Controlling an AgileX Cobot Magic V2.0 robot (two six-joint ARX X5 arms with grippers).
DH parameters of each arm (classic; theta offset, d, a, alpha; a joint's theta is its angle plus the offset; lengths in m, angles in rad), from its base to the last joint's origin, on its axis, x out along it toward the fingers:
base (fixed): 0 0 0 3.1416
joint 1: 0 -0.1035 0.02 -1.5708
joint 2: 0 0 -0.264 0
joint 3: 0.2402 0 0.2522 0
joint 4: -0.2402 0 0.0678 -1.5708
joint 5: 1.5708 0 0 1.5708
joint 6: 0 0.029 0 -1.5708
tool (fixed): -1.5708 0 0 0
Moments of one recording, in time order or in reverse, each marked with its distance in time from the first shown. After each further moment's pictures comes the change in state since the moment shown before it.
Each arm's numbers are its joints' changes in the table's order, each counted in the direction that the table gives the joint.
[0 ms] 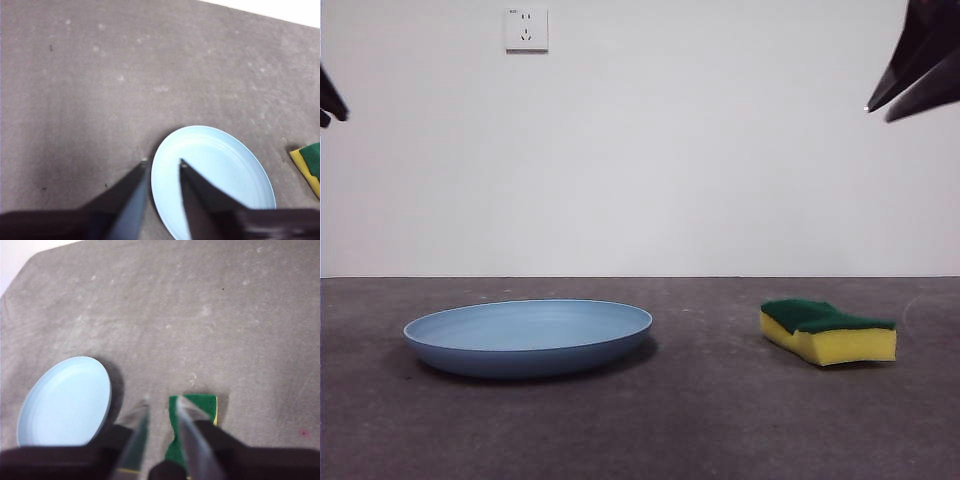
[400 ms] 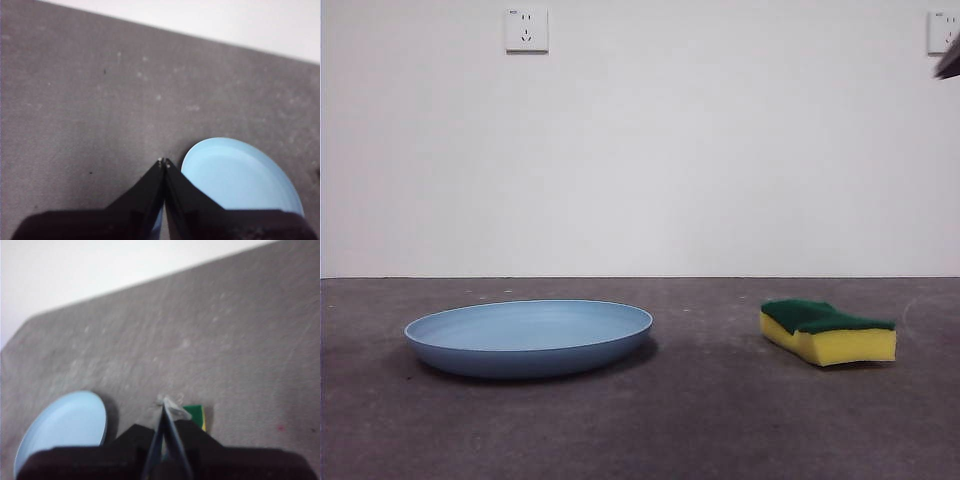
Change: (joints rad) left arm 0.000 0.351 -0.186 -0.022 0.177 -0.053; right arm 0.000 0.309 -0.203 0.104 -0.117 0.124
